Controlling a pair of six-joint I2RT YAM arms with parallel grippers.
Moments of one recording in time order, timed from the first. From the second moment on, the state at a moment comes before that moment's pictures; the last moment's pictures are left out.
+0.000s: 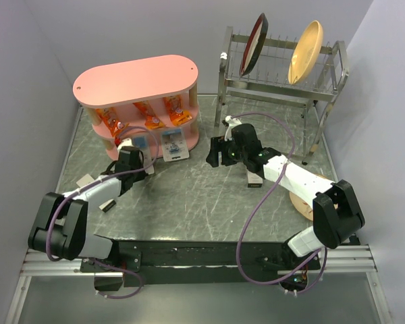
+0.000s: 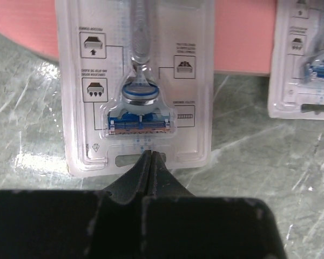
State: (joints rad) left arm -0.27 1.38 0.62 0.00 -0.22 -0.53; right arm 0.55 1.48 1.01 -0.16 -0.16 0.33
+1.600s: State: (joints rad) left arm -0.29 1.41 0.61 0.03 -0.25 -0.59; right arm 0.55 1.51 1.02 -0.15 -0.15 0.32
